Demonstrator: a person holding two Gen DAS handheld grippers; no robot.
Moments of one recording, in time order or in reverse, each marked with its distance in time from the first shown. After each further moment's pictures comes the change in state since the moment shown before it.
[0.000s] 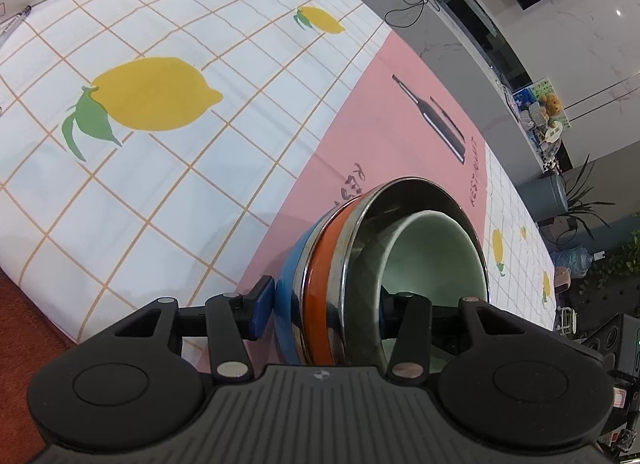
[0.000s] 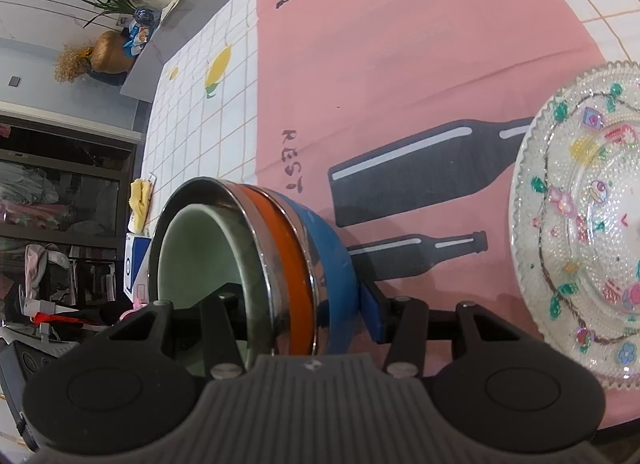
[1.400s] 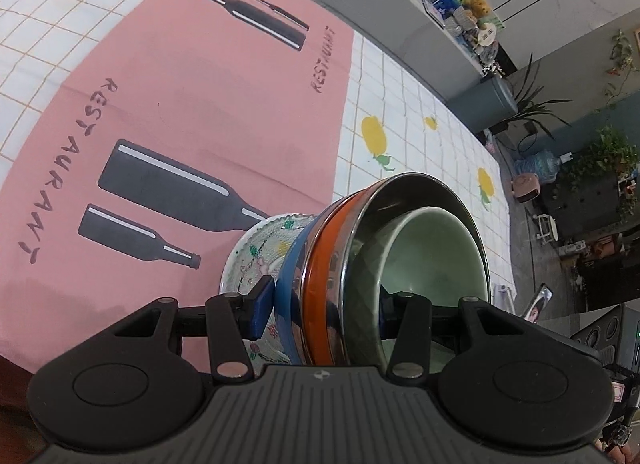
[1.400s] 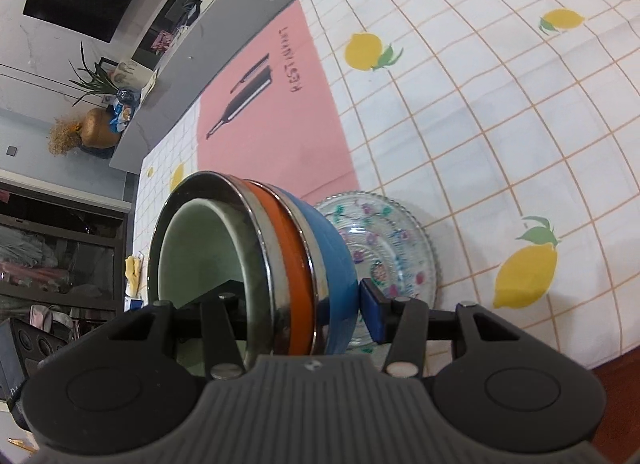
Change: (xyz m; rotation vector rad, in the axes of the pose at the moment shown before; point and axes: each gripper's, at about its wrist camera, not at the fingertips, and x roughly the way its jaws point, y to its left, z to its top) left arm 0.061 -0.172 -0.074 0.221 0.153 -0.076; right arm -0.167 -0.123 0.015 0.096 -0.176 -0.021
